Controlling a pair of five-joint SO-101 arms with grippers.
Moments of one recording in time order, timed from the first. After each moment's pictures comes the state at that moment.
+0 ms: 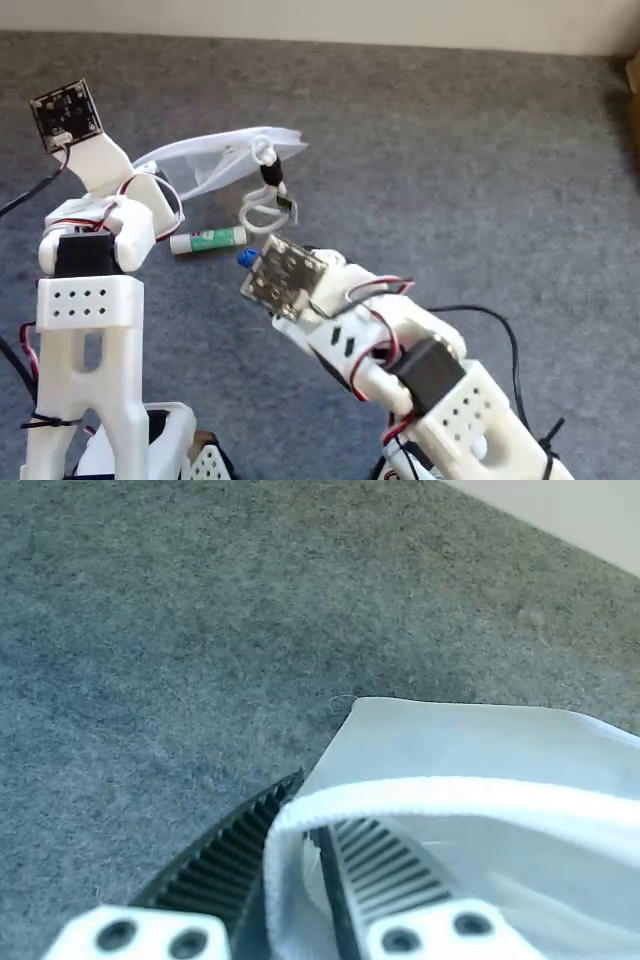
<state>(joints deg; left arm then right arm) -10.8 -35.1 33.0 55.6 25.4 -44.4 -61.0 48.2 49.3 28.8</state>
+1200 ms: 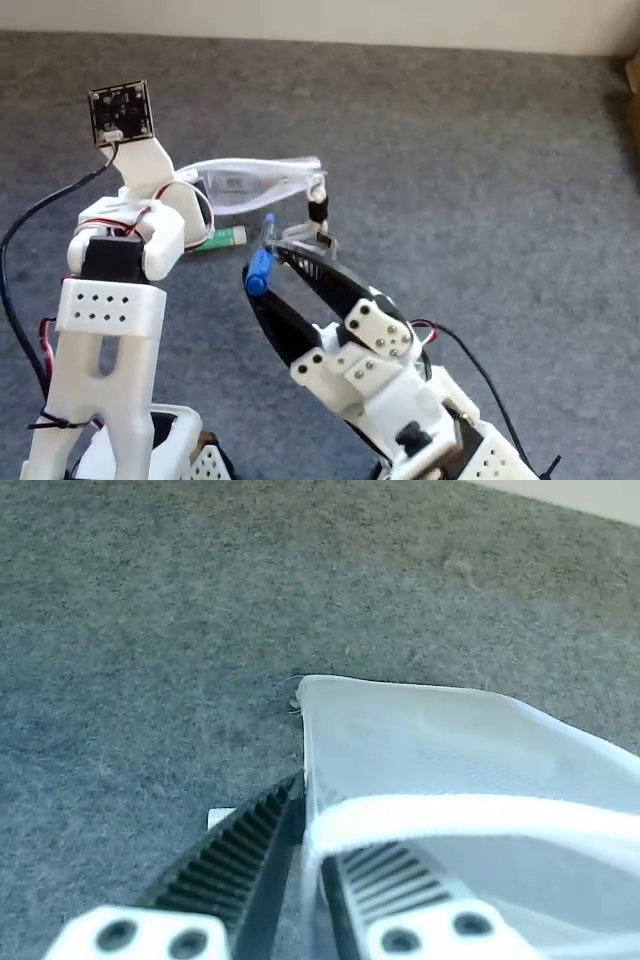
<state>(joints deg) -2.2 -35.1 33.6 55.5 21.0 -52.7 -98.4 78.5 -7.3 28.8</state>
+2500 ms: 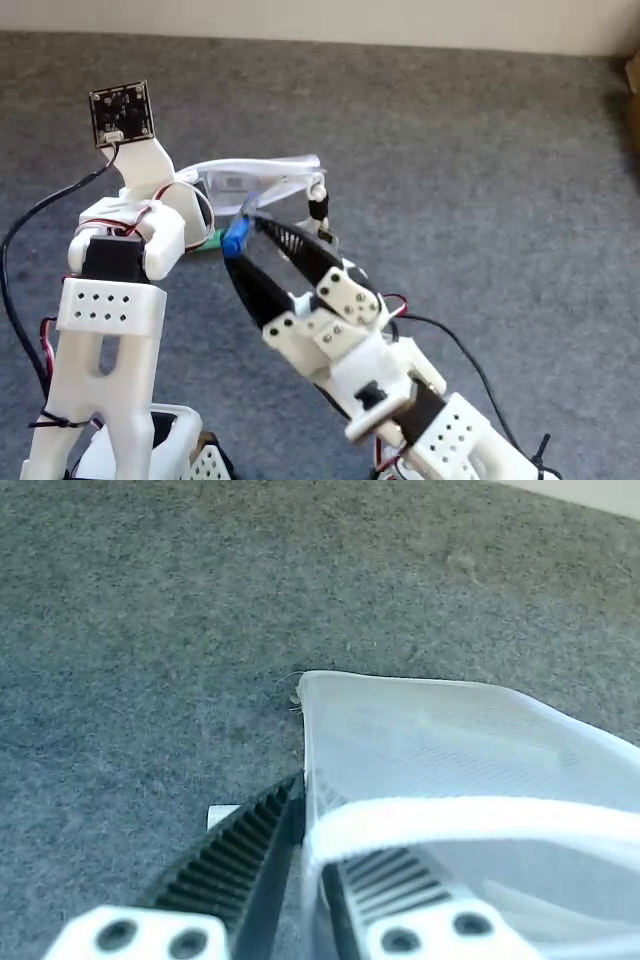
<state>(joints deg) -2.2 -35.1 34.0 55.5 21.0 -50.5 -75.9 78.5 -29.4 28.8</state>
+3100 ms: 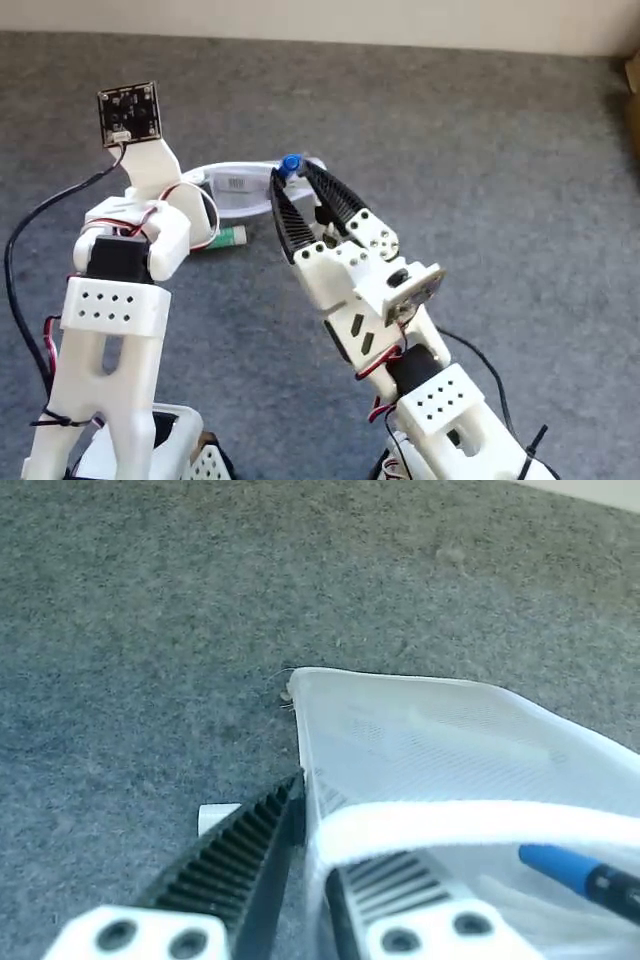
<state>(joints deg) -2.2 -35.1 34.0 55.5 21.0 -35.0 -60.6 76.8 -32.1 4.4</state>
